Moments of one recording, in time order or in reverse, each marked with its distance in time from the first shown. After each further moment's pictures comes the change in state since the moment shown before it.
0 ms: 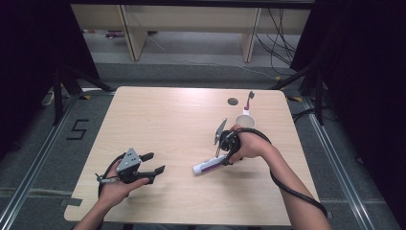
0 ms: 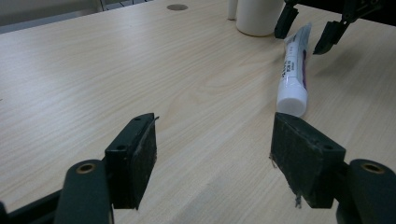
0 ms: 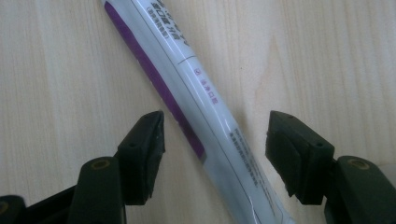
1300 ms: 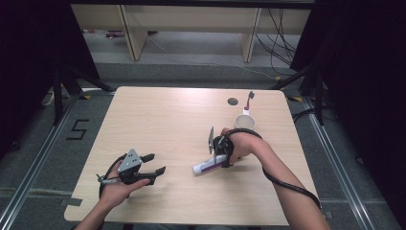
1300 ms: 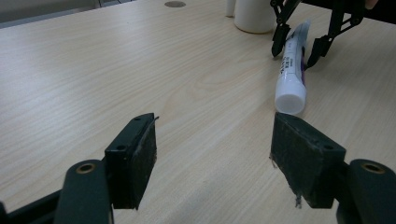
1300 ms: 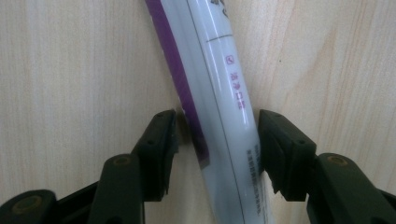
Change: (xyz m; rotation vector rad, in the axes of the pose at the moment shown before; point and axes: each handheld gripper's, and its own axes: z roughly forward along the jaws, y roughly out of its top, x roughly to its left) left arm -0.002 -0.003 0.002 0.005 -0.004 -0.007; right arm -0.003 0.018 0.022 0.196 0.043 -0.271
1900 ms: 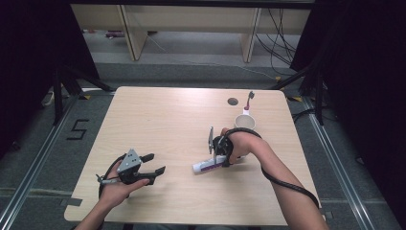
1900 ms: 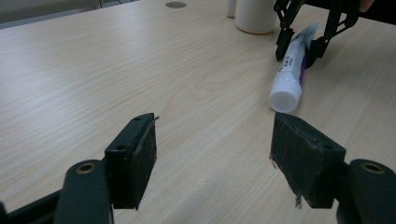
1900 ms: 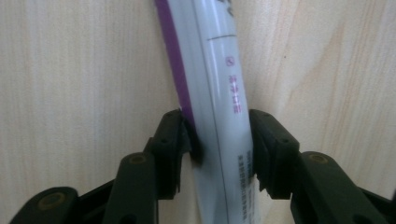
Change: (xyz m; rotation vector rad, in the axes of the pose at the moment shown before) left arm 0.001 0.000 -0.001 0.003 0.007 0.002; right arm -0.002 0.000 0.002 0.011 0.014 -0.006
